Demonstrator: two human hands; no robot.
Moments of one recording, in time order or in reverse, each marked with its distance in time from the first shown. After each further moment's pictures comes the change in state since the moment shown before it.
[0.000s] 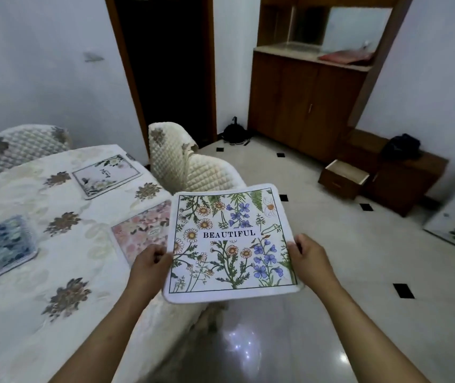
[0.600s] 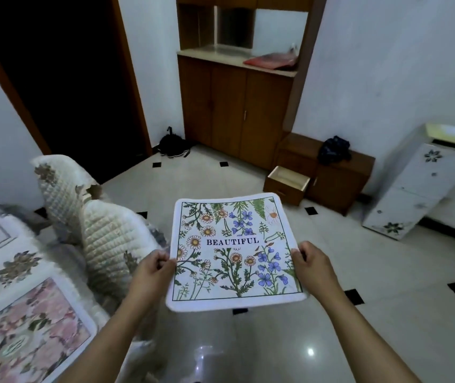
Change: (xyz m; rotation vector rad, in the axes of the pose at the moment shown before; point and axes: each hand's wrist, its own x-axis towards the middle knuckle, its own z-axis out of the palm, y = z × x) left_hand 0.164 0.182 0.271 -0.083 -0.259 0.085; right_hand 0.238 0.130 -0.141 -0.013 0.173 0.220
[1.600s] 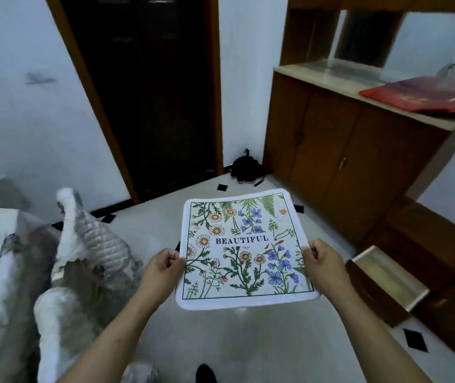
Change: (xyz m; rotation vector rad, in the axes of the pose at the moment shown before) left_hand 0.474 0.158 0.108 -0.036 0.347 -0.142; right_hand 0.613 -0.178 0.100 0.001 -0.351 -0.291
